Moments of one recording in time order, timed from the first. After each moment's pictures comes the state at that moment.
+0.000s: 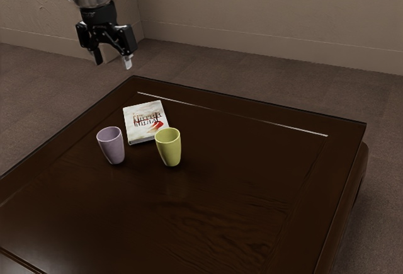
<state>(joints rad) -0.14 0.08 0.18 -1.42 -0.03 1.51 0.00</state>
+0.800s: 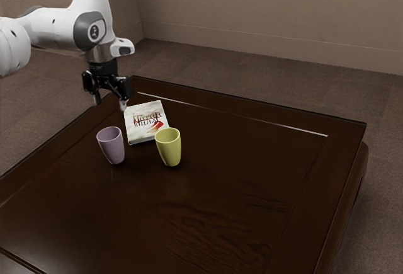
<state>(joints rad) 0.03 0.36 0.18 -1.50 -0.02 1.78 0.11</state>
